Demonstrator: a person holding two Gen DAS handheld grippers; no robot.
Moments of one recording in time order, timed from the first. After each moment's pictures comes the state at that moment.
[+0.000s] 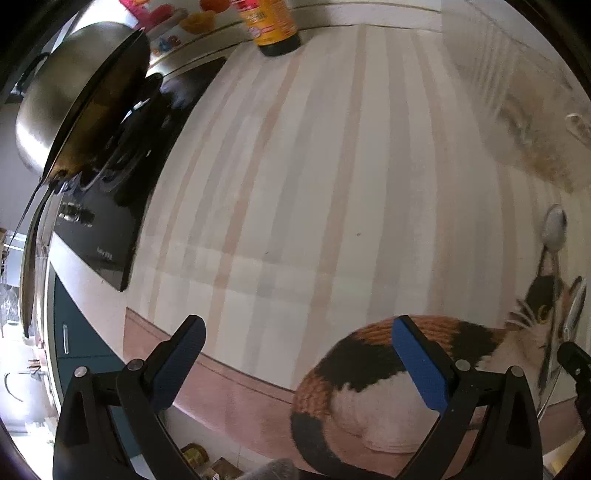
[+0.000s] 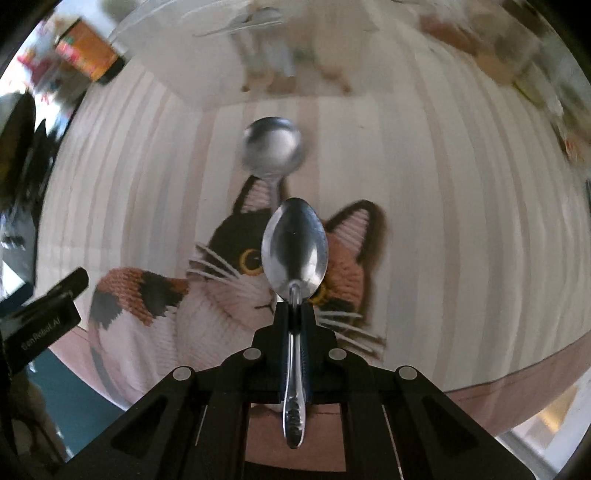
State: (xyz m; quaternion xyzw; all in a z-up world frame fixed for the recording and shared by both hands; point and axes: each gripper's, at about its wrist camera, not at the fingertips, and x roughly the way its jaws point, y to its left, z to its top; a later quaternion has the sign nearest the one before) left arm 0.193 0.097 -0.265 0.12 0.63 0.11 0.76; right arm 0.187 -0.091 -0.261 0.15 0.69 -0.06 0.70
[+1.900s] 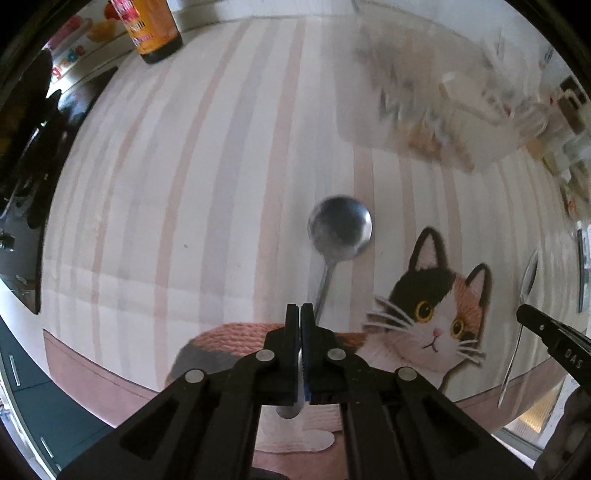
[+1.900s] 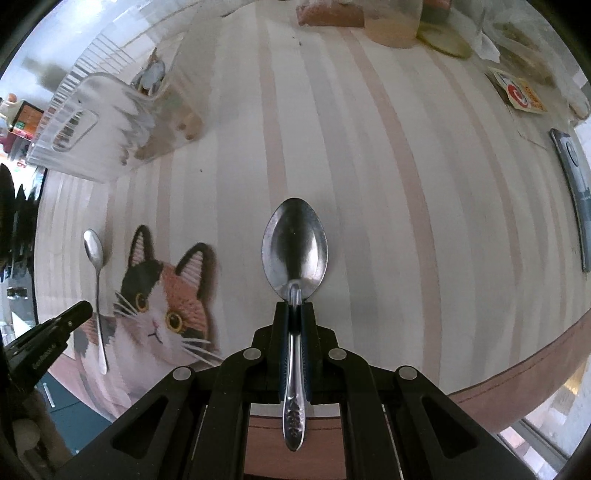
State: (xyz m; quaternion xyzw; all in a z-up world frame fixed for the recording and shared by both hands) left arm 0.197 0.005 -0.326 0.04 0.68 -0.06 0.73; right arm 0.178 -0.208 -0.274 0.20 0.67 -0.10 0.70
